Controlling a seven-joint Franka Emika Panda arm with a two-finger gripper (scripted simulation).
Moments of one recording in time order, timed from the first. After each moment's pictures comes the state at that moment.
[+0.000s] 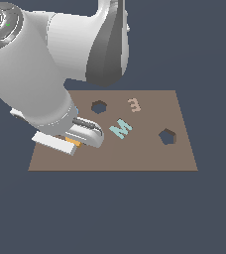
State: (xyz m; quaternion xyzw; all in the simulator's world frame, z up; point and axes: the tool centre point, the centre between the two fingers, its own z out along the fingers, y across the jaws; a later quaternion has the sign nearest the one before) arm 0.057 -0.121 0.050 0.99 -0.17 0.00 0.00
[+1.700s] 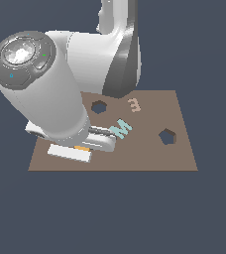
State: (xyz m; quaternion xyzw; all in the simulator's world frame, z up) arm 0.075 -0.093 0.031 1.00 -0.10 0.00 0.00
